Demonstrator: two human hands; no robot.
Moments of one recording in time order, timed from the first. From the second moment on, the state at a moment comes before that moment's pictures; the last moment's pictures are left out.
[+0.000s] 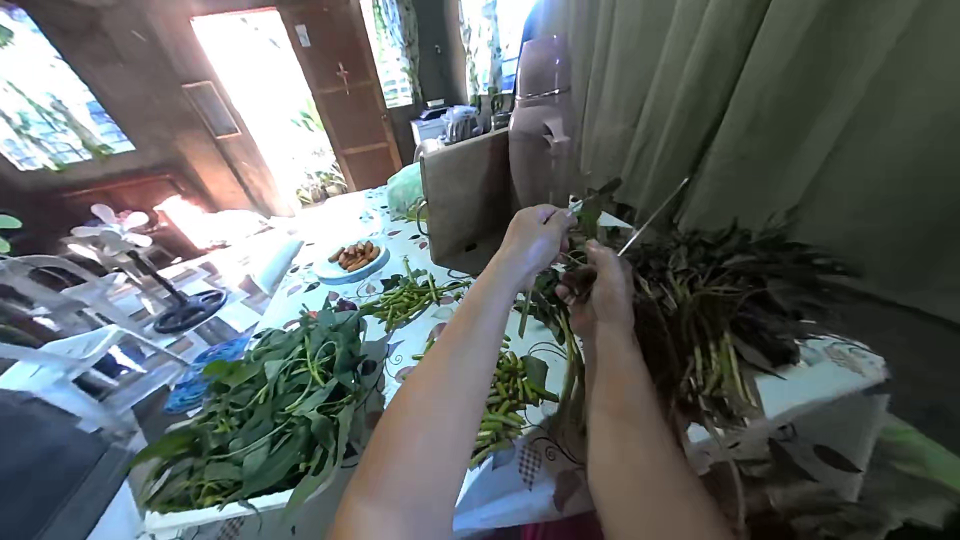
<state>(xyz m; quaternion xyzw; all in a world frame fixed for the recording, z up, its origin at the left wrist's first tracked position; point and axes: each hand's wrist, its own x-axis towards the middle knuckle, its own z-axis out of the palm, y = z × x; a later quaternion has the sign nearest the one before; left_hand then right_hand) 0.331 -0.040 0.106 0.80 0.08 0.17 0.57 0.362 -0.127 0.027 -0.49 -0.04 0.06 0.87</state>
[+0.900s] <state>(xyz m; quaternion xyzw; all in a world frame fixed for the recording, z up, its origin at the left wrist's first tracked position) 0.166 0.008 0.066 0.70 0.19 0.24 0.65 0.347 -0.115 0.002 -0.45 -0.39 0.15 0.79</state>
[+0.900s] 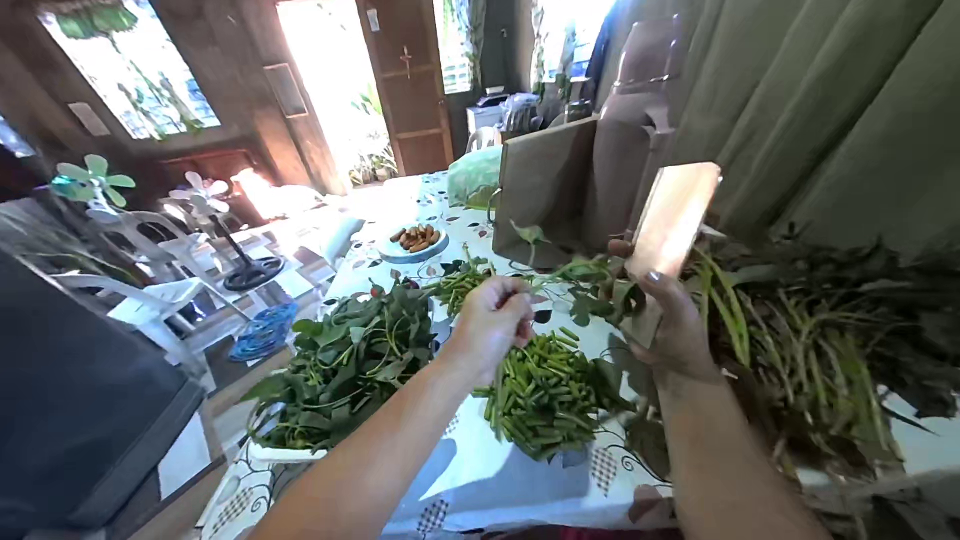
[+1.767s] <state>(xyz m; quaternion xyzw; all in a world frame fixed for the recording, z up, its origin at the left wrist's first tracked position) 0.142 0.174 0.162 0.94 0.11 -0.09 0.31 0.278 -0.024 0.089 -0.91 -0.29 0.05 0.28</state>
